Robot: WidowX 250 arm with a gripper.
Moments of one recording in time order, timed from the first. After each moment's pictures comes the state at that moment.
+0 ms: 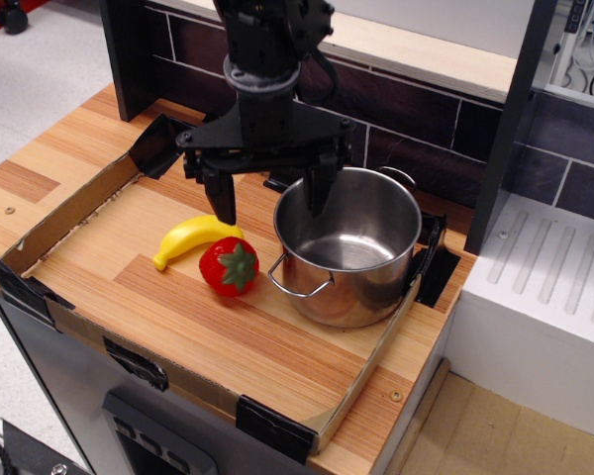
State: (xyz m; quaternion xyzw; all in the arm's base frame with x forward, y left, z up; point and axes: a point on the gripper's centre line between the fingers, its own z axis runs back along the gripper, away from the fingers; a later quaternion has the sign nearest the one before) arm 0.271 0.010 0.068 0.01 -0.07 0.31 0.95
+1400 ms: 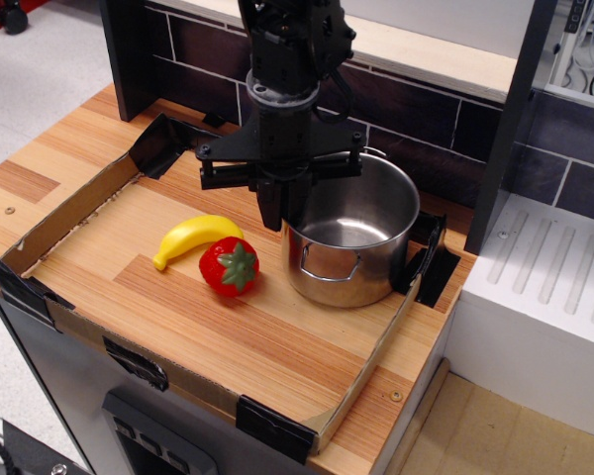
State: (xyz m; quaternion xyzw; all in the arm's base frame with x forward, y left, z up) arm 0.276 0.000 0.056 0.03 -0.06 0.33 0.94
